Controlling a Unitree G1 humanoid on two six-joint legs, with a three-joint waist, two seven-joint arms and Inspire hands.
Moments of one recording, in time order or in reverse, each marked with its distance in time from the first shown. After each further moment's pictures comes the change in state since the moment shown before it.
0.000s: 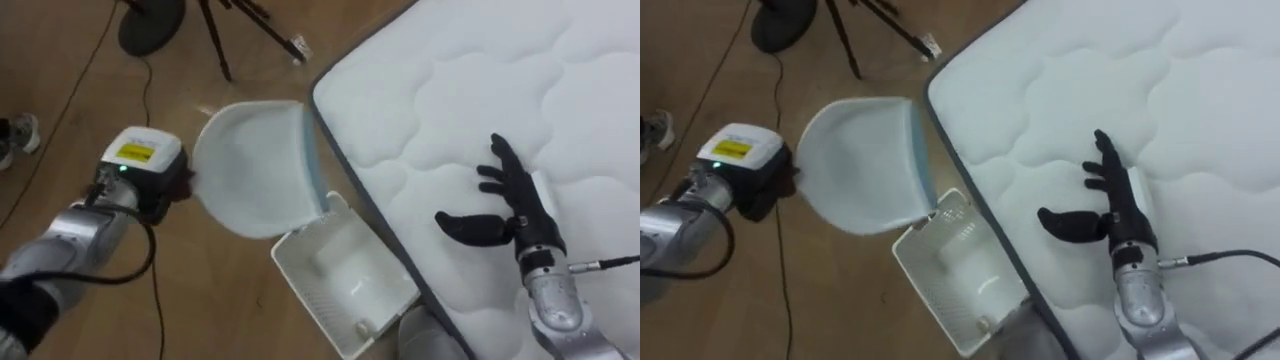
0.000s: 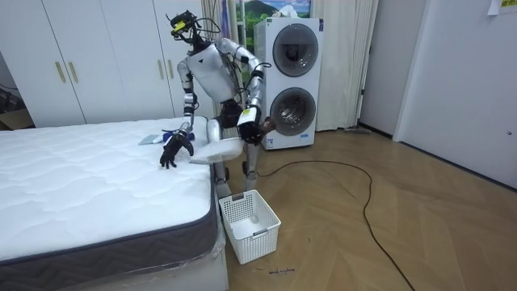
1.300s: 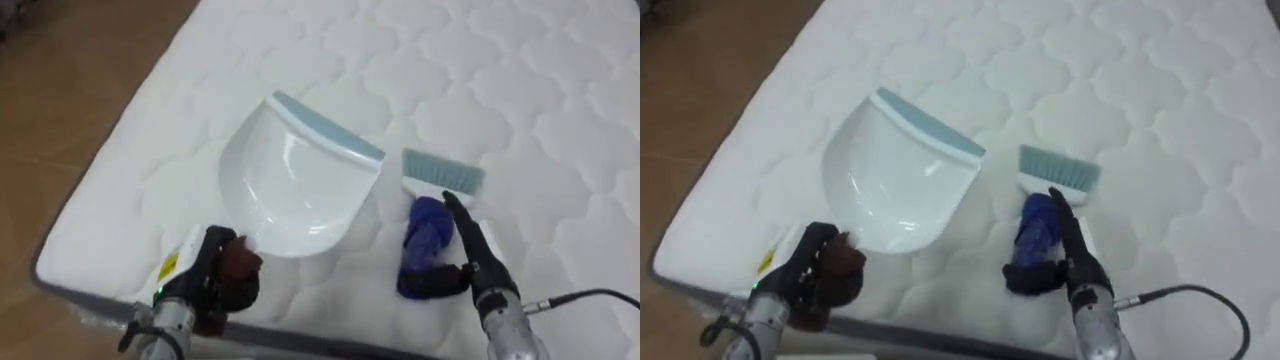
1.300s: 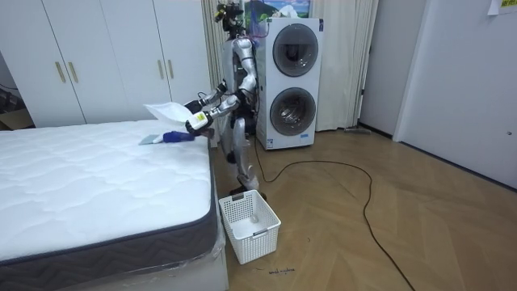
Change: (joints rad) left arm 0.442 -0.361 0.235 -0.113 -0.353 -0.108 0.054; right arm 0.116 0.133 -0.023 -0.081 -0.139 0.143 0.079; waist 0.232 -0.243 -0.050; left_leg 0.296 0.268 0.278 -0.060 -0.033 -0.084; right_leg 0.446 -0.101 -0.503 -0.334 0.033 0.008
